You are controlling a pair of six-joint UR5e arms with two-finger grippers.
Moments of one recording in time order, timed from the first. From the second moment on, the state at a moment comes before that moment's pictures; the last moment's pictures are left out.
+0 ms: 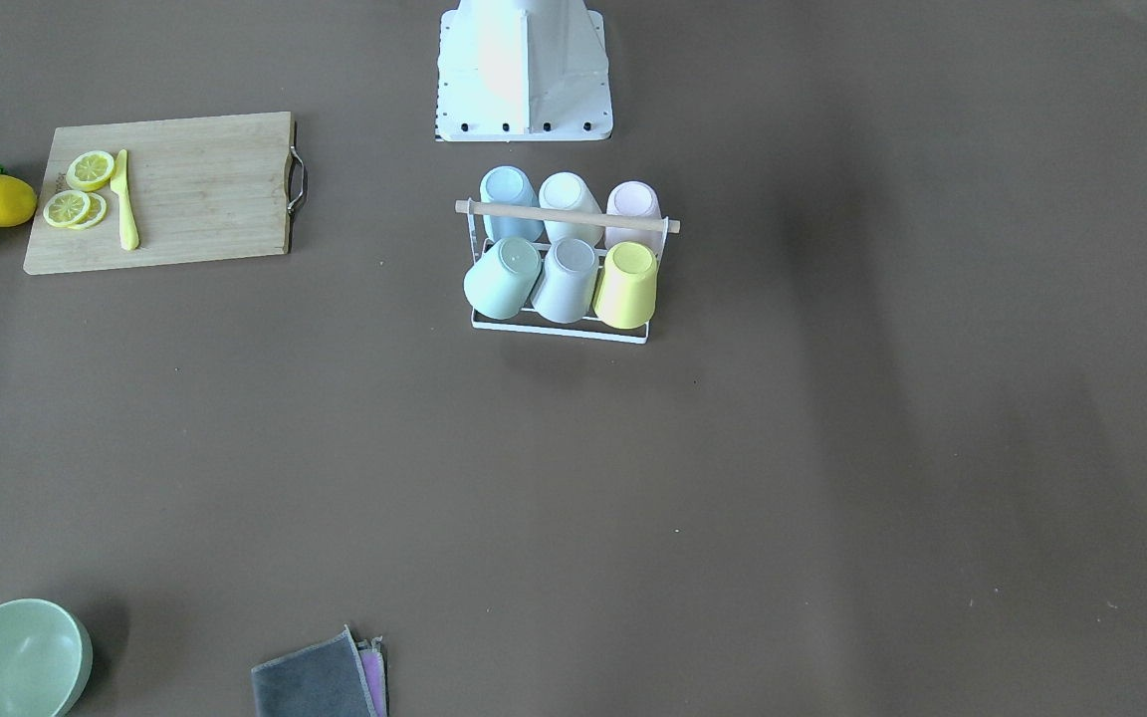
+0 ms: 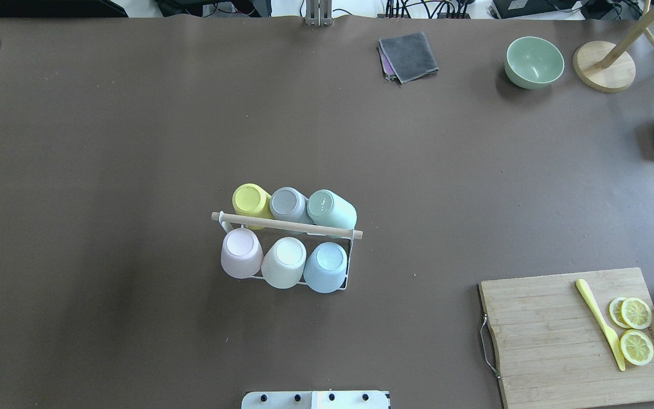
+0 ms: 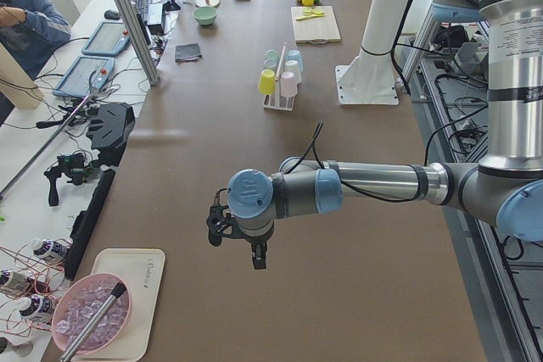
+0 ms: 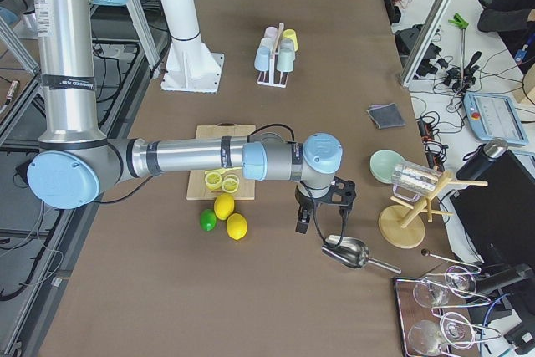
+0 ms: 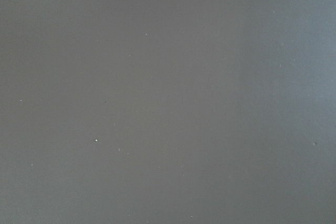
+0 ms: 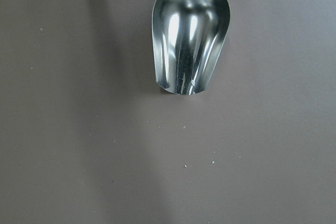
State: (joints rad) left arm -1.69 -1.45 -1.73 -1.38 -2.45 0.10; right arm 1.54 -1.56 1.66 -1.65 2.36 0.26
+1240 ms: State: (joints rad) left arm -1.75 -1.44 -1.73 -1.38 -2.45 0.10; right arm 1.54 -1.56 1.66 -1.65 2.36 0.26
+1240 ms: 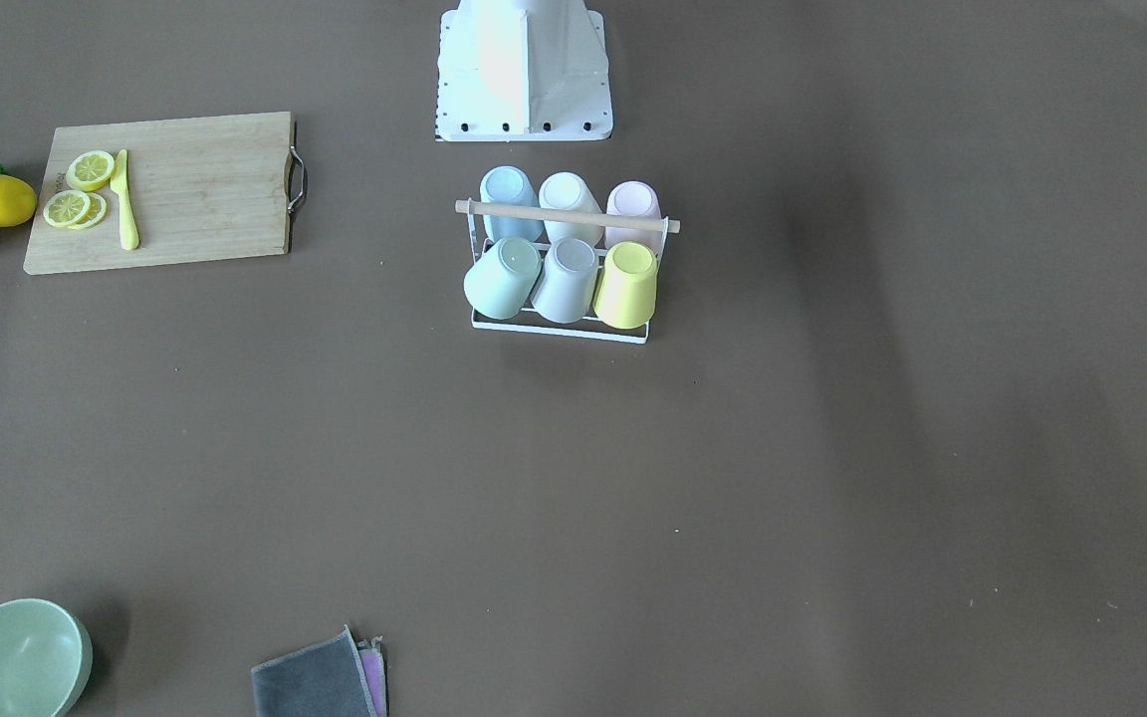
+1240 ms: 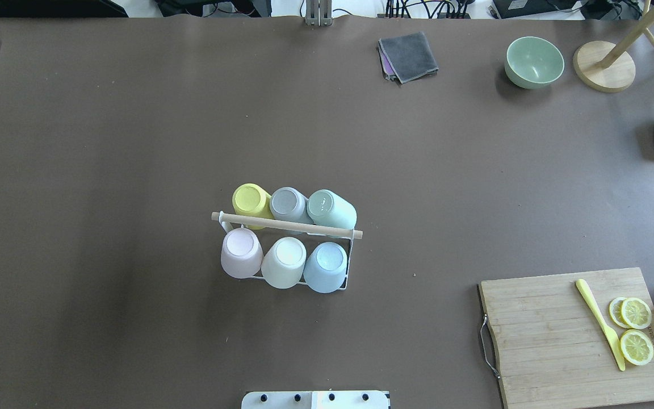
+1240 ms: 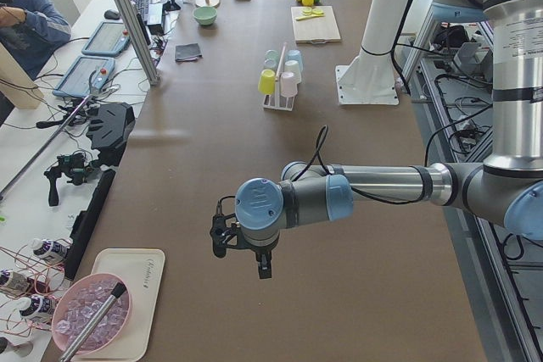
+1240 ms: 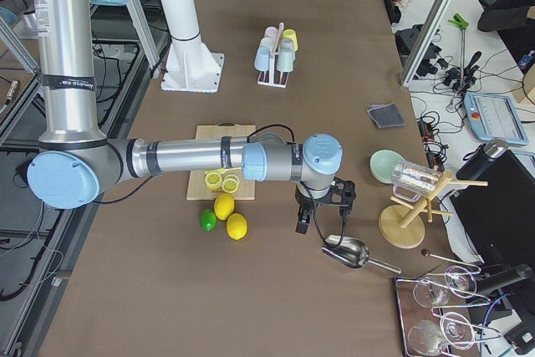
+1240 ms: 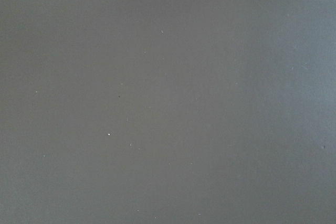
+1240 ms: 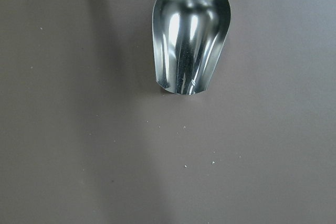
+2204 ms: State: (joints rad) left arm -1.79 -1.35 -1.80 -1.38 -2.45 0.10; right arm 1.54 -1.56 1.66 -1.65 2.36 0.26
